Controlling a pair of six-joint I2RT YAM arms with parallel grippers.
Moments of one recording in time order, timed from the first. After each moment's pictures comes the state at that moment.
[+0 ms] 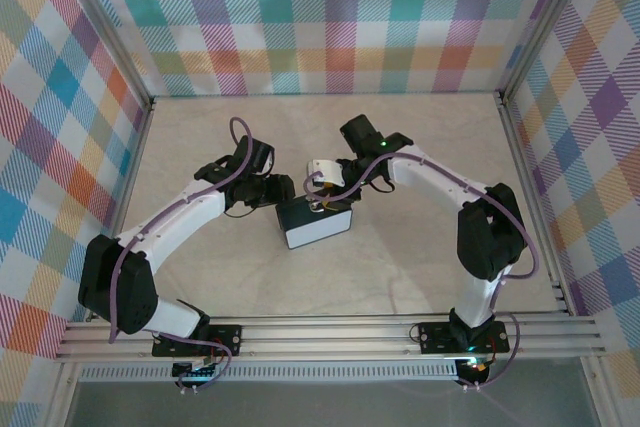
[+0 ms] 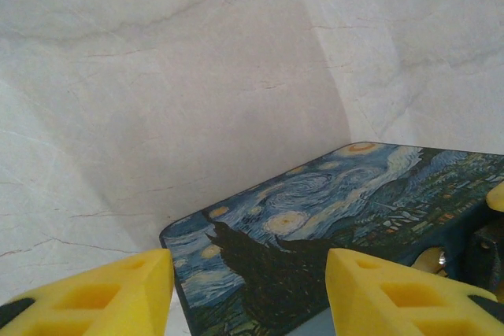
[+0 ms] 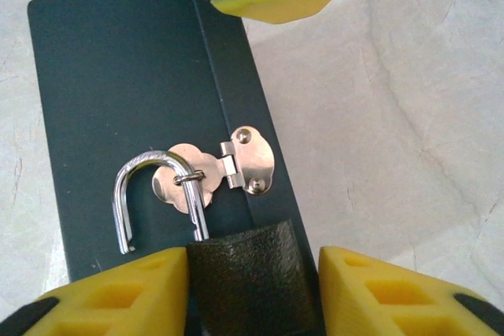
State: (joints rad) left arm -0.48 1.43 1.10 -0.66 0.10 -0.60; right arm 0.63 1.79 1.47 -0.78 -0.50 -0.98
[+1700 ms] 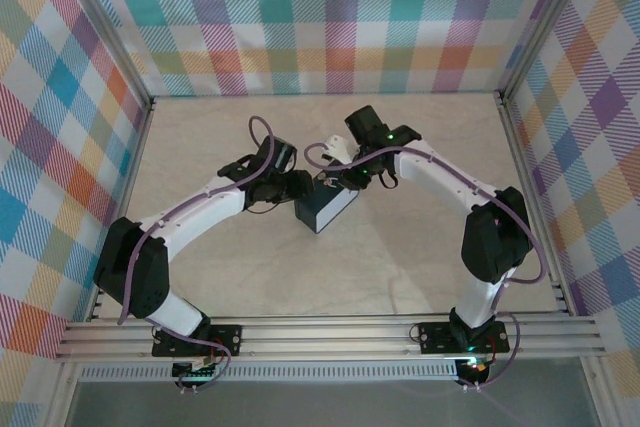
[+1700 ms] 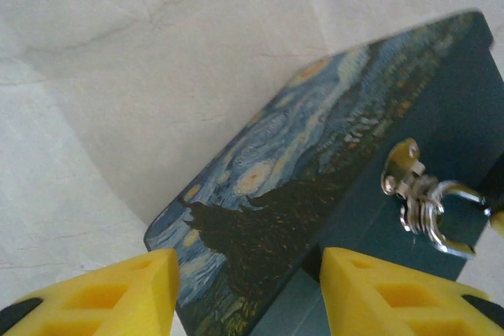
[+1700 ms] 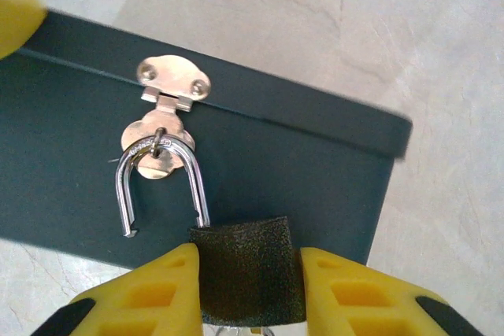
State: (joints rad) left arm -0.59 1.54 1.14 -0.53 0.05 -0.73; right arm 0.59 1.77 1.53 -0.84 -0.10 -0.49
